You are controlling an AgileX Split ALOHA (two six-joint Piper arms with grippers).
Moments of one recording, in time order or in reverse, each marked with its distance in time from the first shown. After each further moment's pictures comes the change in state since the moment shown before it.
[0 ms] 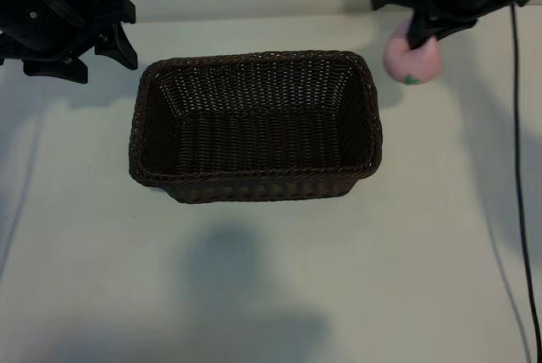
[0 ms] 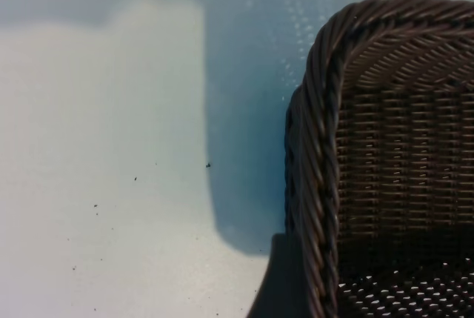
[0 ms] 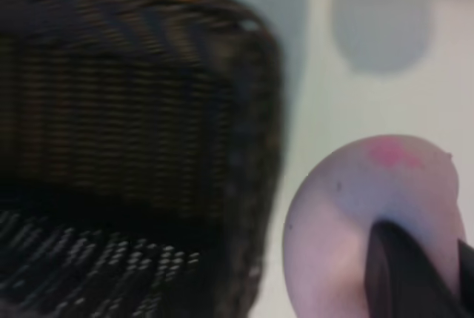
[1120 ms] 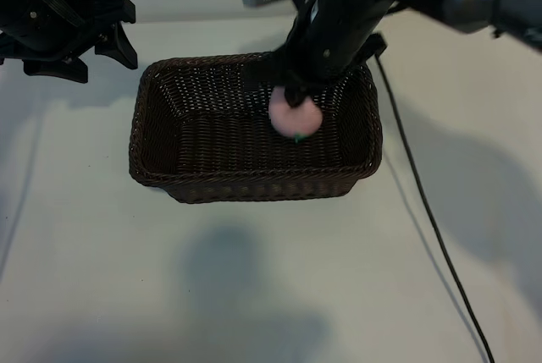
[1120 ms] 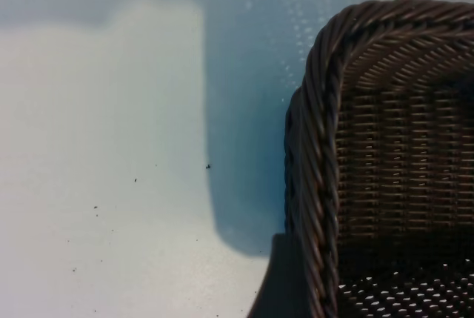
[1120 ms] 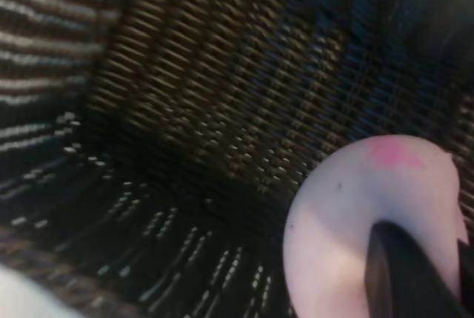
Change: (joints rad) left arm 0.000 0.000 0.000 0.000 -0.001 0.002; right arm 0.286 0.173 -0.001 -0.009 -0.208 0.003
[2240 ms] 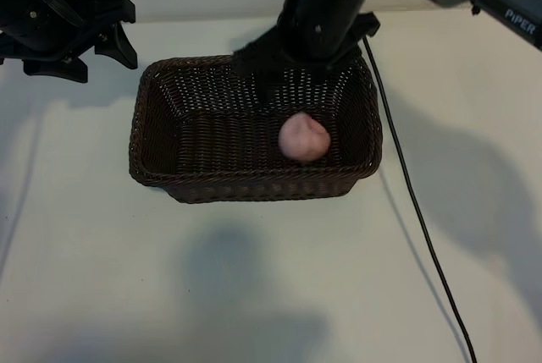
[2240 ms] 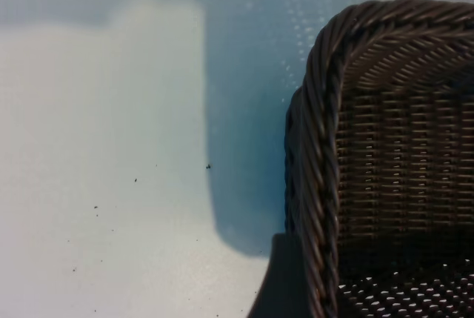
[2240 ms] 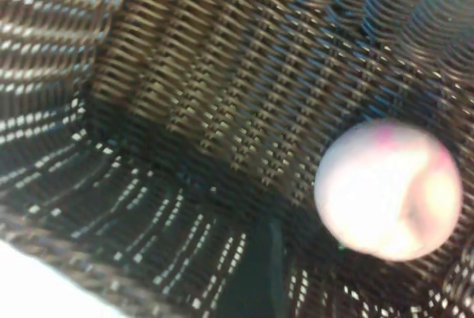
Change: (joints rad) left arm 0.000 0.000 0.000 0.000 0.000 -0.001; right arm 0.000 0.043 -0.236 -0.004 0.235 -0.009
